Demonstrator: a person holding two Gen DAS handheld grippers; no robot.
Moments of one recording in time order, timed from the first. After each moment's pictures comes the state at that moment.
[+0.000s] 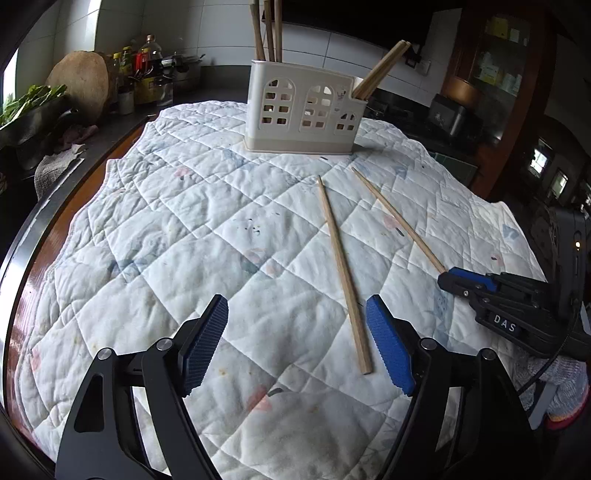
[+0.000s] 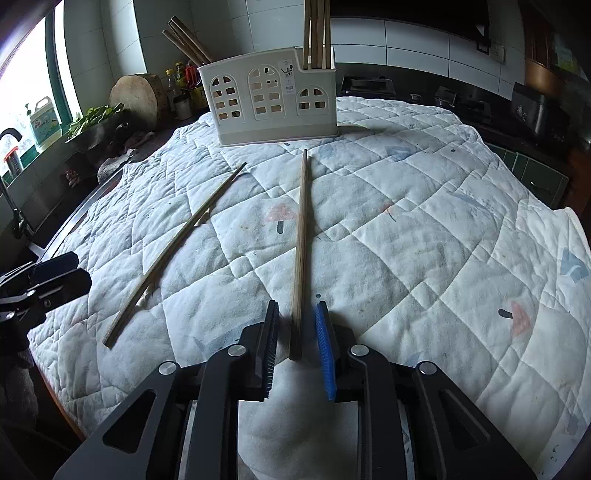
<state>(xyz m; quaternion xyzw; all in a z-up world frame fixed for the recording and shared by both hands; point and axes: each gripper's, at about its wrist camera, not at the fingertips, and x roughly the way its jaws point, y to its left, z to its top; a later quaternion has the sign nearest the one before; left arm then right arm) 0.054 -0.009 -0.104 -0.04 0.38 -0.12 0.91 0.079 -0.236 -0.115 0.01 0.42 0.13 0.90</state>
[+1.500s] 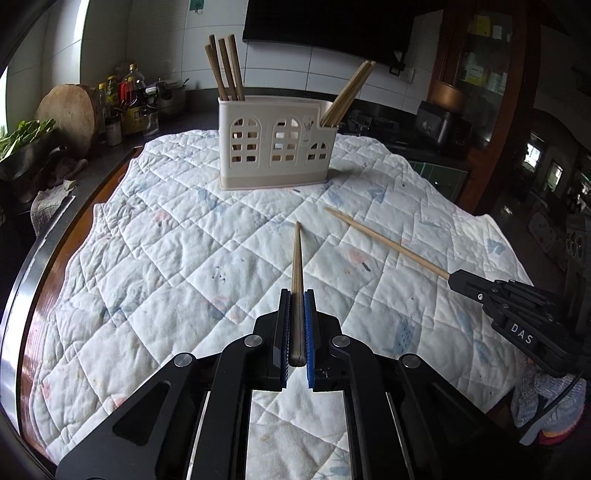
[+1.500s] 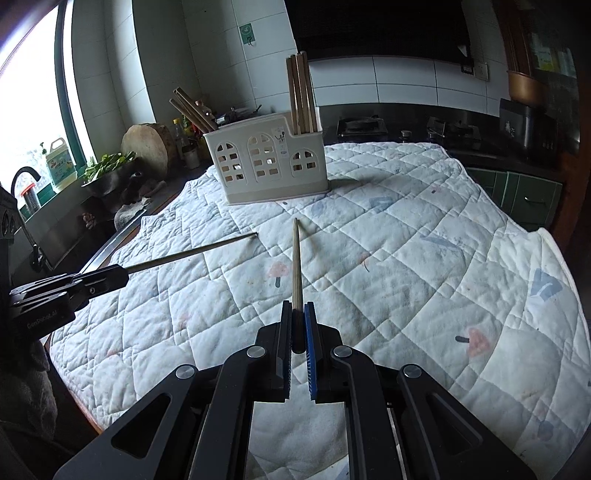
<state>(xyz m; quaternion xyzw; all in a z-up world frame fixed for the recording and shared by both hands) 0.059 -0.040 -0.059 -0.02 0.35 -0.13 0.93 0.057 -0.264 -0.064 0.06 0.34 0.15 0.93</state>
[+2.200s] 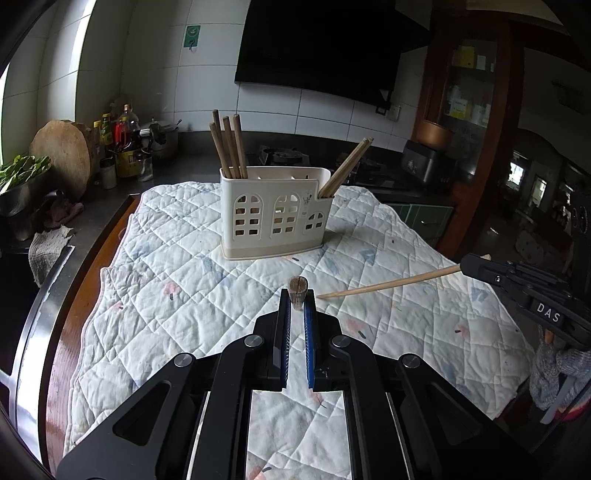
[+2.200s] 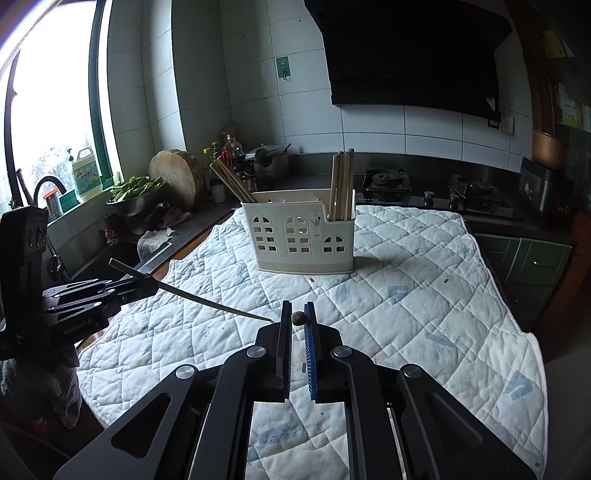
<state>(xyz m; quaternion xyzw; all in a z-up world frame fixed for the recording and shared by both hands) 0.079 -0.014 -0.003 -0.03 0.28 -0.15 0.95 0.074 -0.251 0.027 0.02 0.28 0.19 0.94</state>
